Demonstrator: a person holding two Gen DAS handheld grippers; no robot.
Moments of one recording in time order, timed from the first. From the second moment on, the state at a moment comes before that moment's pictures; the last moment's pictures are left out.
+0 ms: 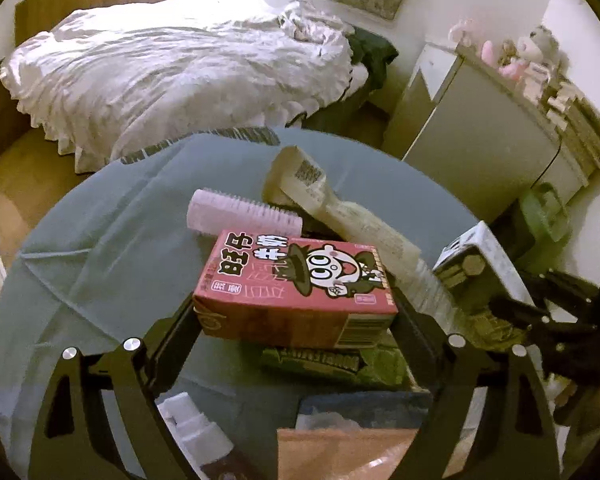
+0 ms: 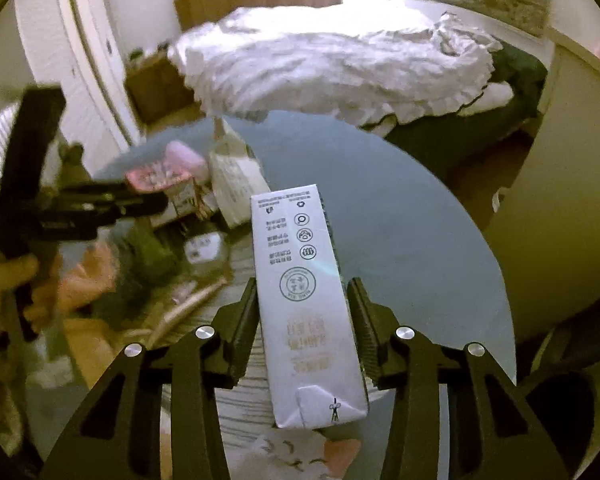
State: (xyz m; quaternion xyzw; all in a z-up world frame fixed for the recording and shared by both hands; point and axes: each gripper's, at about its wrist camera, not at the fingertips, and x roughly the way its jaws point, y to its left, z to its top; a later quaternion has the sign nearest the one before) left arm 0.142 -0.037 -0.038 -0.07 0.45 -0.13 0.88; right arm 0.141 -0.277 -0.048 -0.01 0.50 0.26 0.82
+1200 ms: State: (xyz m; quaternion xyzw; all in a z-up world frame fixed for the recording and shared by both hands) left arm 0.073 -0.393 -0.009 0.02 0.35 -0.43 0.83; right arm -0.035 -0.600 -0.064 0.32 0.25 -0.17 0.90
